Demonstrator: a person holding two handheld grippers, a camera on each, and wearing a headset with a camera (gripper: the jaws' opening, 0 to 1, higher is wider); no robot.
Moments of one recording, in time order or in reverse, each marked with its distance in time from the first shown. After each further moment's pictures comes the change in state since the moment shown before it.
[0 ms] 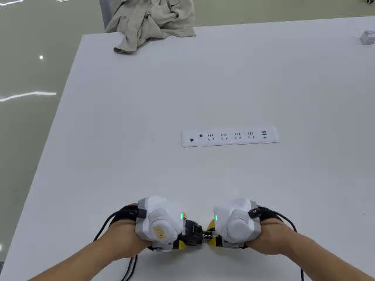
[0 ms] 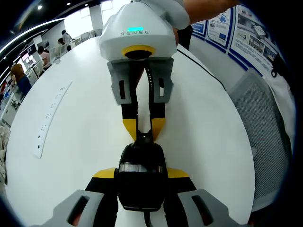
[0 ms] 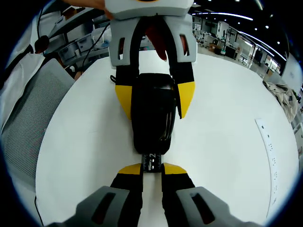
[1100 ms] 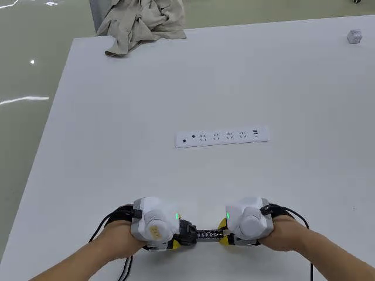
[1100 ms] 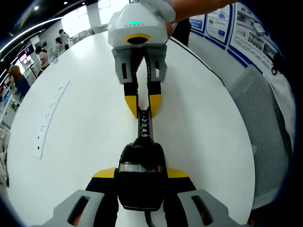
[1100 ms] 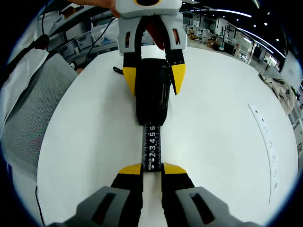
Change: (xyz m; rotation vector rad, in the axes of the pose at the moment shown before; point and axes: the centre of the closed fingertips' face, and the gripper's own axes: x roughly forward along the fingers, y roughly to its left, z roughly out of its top) left arm 0.002 0.000 -0.002 0.019 0.033 -0.004; right arm -0.027 0.002 -0.038 0.017 0.038 -0.007
